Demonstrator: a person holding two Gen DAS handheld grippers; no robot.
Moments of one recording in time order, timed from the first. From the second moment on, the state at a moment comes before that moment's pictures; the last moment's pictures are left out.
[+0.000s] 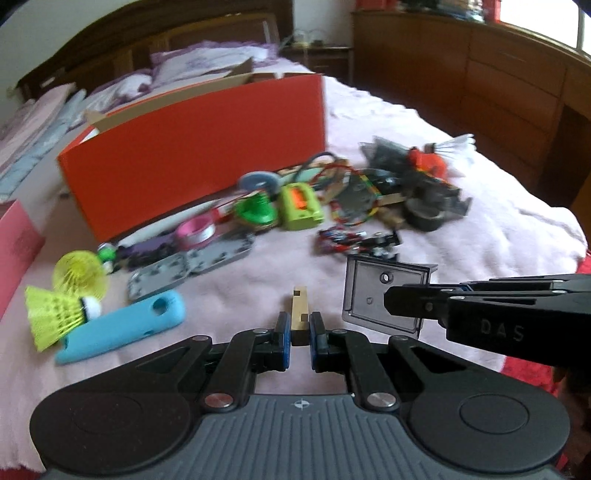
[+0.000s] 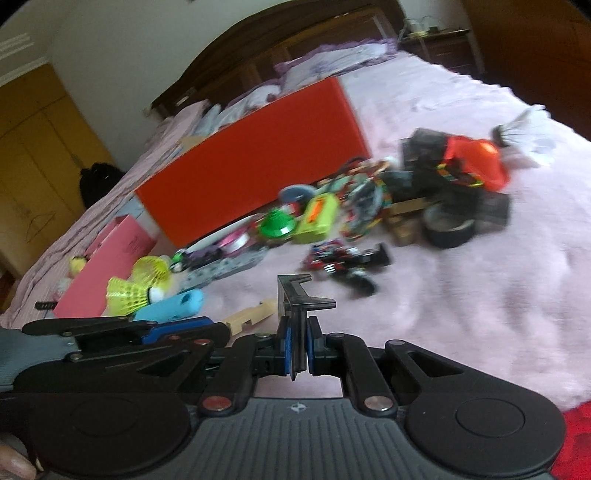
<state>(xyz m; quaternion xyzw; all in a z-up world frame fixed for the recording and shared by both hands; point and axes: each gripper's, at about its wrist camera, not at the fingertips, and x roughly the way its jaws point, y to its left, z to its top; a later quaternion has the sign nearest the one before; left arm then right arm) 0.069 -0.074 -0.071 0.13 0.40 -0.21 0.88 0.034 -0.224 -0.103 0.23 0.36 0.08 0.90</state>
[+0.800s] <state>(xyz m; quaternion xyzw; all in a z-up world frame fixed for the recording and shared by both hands) 0.093 -0.053 -0.106 0.10 0.45 -0.19 0.87 0.056 -0.192 -0.117 0.19 0.41 0.08 0.89</state>
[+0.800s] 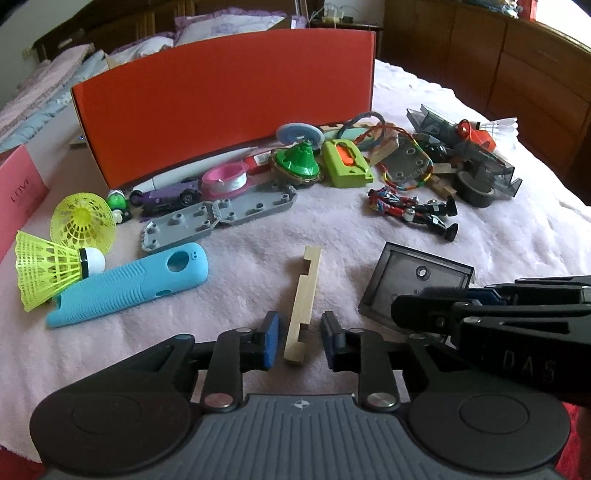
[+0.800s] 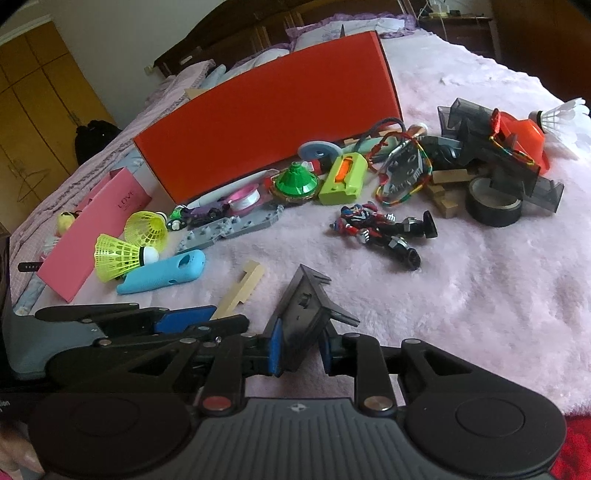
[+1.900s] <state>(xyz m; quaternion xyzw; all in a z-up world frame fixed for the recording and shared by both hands) 0.087 -0.046 -0.021 0.07 0.37 -0.17 0.91 0.057 -0.190 -0.052 0.17 0.35 0.10 0.92</state>
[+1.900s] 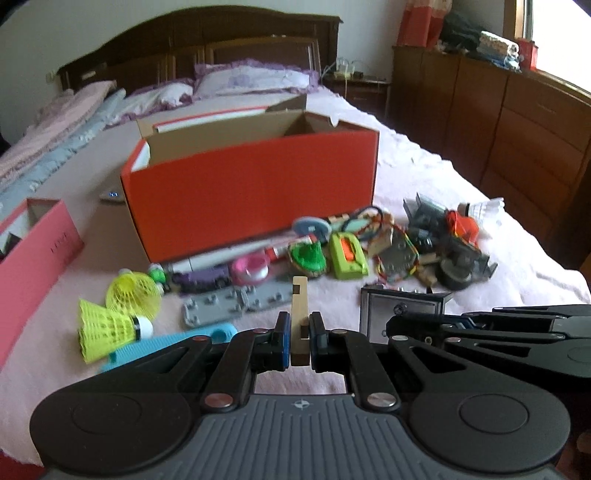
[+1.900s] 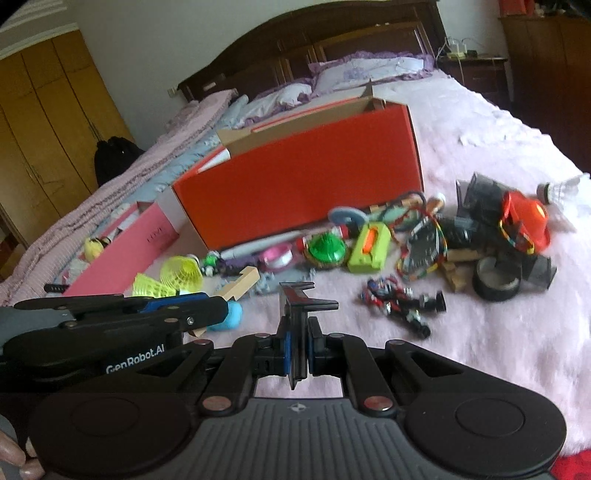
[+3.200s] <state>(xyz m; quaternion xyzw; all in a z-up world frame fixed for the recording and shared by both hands) 0.264 -0.063 0.035 0.10 0.28 -0.14 0.94 0.302 -0.178 0.051 0.10 0.26 0.09 0.96</state>
